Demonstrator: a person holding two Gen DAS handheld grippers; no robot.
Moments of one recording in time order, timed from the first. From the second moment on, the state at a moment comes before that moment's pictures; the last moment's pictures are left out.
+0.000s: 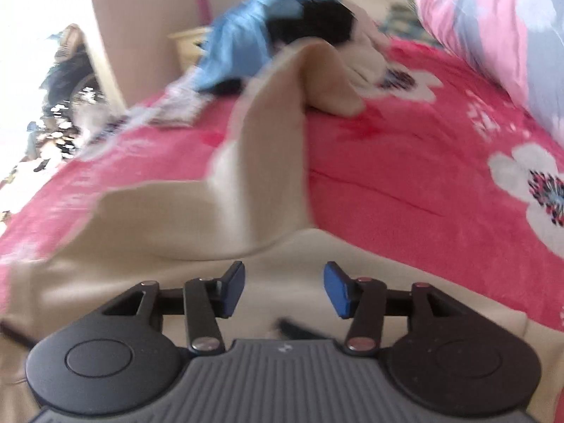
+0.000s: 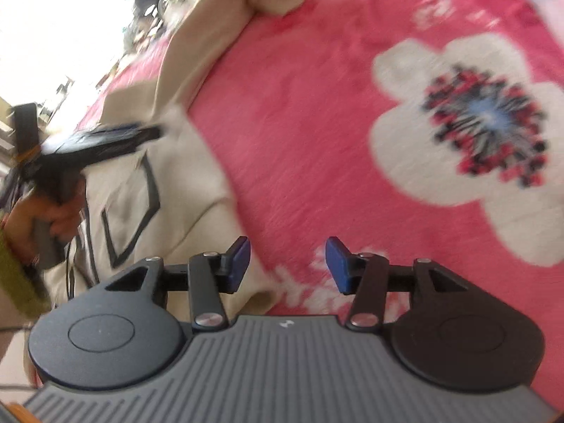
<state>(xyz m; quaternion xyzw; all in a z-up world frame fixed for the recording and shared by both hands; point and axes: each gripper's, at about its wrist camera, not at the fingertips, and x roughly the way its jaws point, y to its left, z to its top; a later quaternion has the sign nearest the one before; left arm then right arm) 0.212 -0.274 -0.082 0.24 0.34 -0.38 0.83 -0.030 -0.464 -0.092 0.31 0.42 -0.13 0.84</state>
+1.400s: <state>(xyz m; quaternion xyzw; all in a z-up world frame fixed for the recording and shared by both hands) 0.260 -0.143 -0.148 0.11 0.33 -0.19 0.92 0.391 -0.312 -0.117 0.10 0.44 0.08 0.89</state>
